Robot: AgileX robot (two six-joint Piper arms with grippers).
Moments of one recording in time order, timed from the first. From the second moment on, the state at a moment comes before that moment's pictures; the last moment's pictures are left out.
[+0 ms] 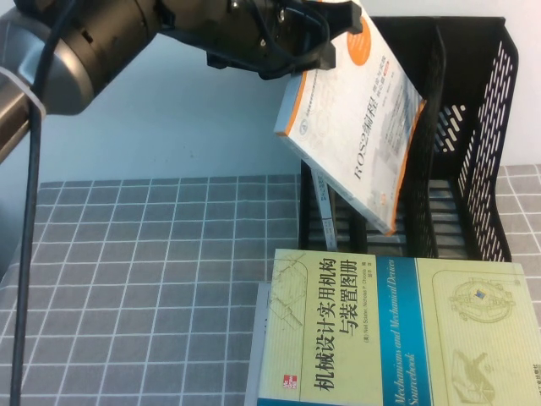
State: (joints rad) right arm 0.26 0.85 -1.00 -0.13 1.07 -0.14; left arm -0.50 1.83 -1.97 -0.27 0.77 -0.26
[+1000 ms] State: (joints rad) right arm 0.26 0.85 -1.00 -0.03 1.03 -0.15; left arm -0.63 1.95 -1.97 -0.05 0.61 -0.41
